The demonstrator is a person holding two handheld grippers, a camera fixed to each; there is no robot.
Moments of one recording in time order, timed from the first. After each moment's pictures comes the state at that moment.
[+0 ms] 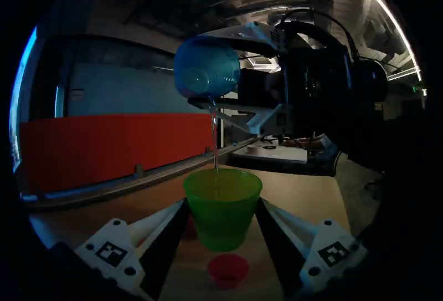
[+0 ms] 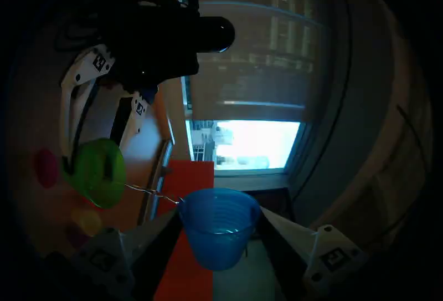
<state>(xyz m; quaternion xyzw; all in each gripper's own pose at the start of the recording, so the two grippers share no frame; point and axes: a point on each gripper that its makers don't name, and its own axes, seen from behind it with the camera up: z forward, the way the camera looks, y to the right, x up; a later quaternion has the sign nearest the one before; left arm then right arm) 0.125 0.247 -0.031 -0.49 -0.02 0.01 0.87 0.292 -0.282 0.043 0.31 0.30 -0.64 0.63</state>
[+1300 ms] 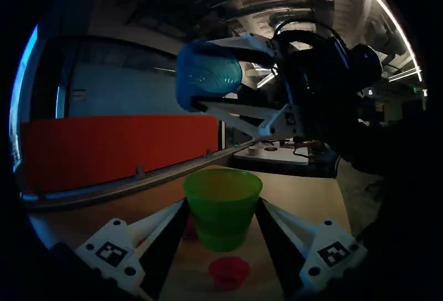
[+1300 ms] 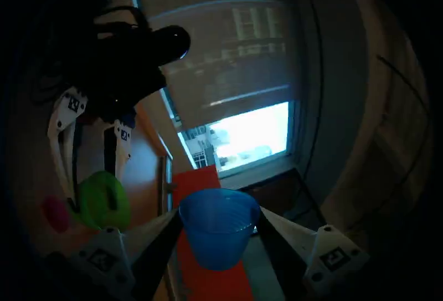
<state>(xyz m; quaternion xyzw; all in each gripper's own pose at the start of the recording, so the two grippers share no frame) 0.128 0.247 -0.028 -0.48 -0.02 0.01 0.87 0.283 -0.278 0.041 0.35 0.26 -0.52 0.73</state>
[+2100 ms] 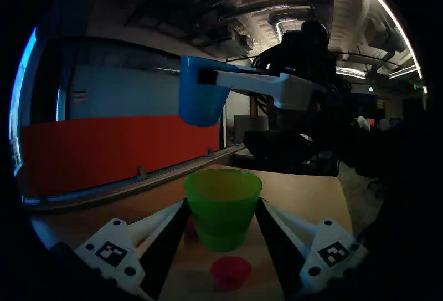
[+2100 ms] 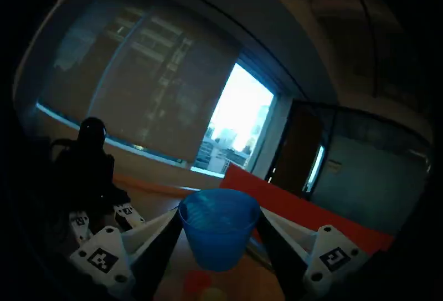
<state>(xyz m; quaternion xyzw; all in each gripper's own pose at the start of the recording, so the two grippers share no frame) 0.131 0.249 -0.028 -0.48 -0.02 0.02 0.88 0.273 -0.277 0.018 0.45 0.09 -0.15 0.88</state>
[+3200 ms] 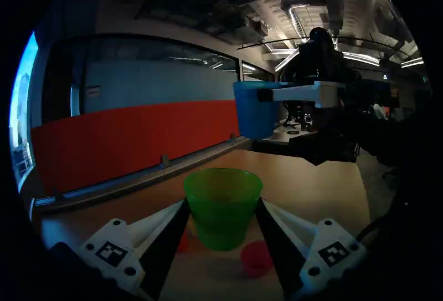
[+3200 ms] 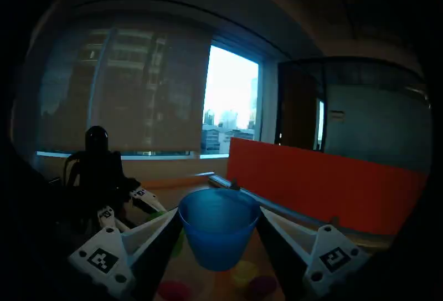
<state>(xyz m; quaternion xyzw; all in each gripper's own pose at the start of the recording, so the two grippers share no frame) 0.107 0.208 0.008 -0.42 -0.05 0.06 0.90 0.217 -0.233 0.018 0.46 -0.02 -0.06 0.89</state>
